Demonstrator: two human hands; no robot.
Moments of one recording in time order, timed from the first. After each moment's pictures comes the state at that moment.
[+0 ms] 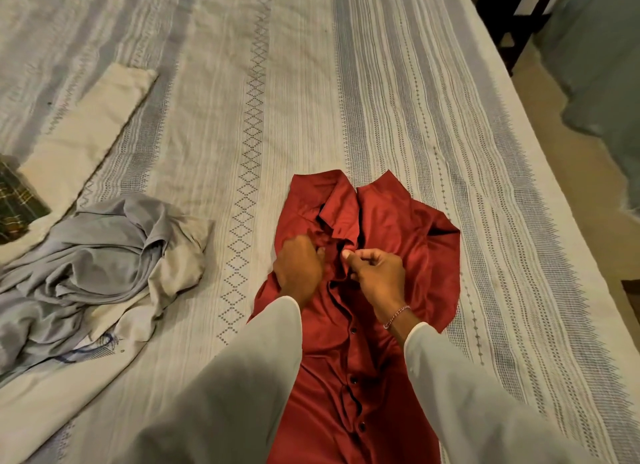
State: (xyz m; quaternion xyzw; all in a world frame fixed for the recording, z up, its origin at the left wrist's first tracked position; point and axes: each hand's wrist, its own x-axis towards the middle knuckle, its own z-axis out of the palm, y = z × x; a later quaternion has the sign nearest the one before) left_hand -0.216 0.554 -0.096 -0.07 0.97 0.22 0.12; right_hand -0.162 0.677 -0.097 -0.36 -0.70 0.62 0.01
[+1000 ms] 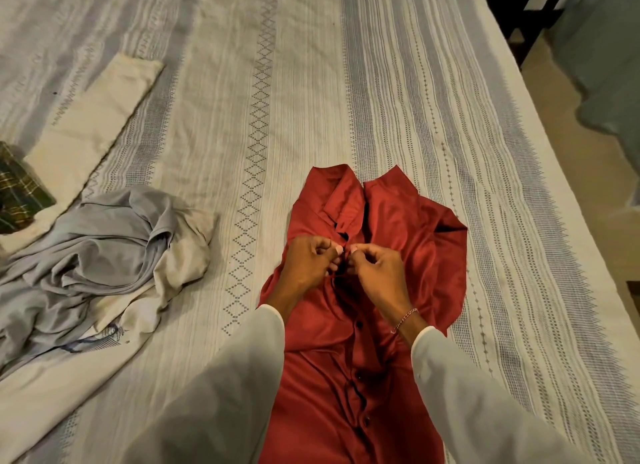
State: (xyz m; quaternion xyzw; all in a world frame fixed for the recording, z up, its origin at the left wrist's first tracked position) left_hand -0.209 0.539 -0.093 -0.05 0.78 0.57 0.24; right_hand -0.155 0.670 -0.089 -0.26 -0.75 0.61 0.00
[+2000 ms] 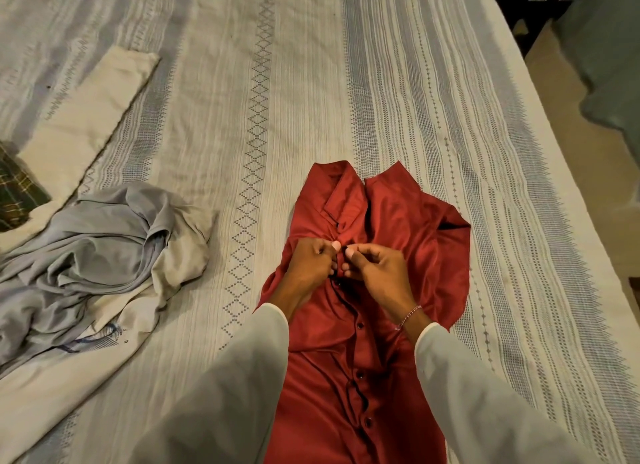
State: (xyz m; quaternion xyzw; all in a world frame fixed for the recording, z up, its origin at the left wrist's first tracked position) left_hand -0.205 0.544 -0.097 -0.10 0.76 0.59 0.27; right_hand -0.157 0.673 -0.094 -0.27 -0.67 0.69 -0.04
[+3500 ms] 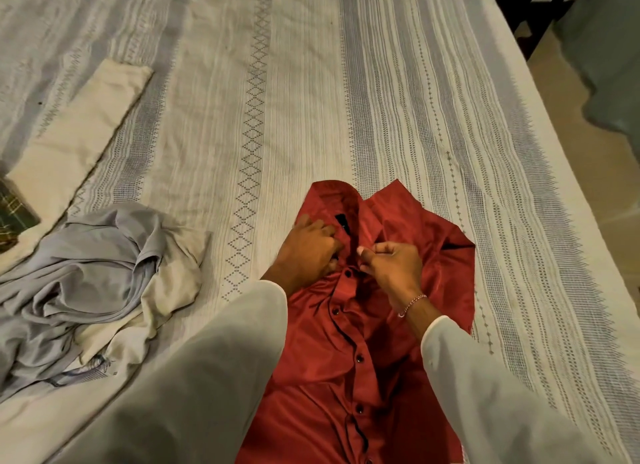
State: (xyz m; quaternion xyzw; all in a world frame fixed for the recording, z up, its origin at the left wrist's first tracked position) left_hand -0.283 0.549 -0.088 0.39 0.91 -0.03 0.10; right_hand -0.213 0.703 -0.107 -0.39 -0.69 0.61 -0.03
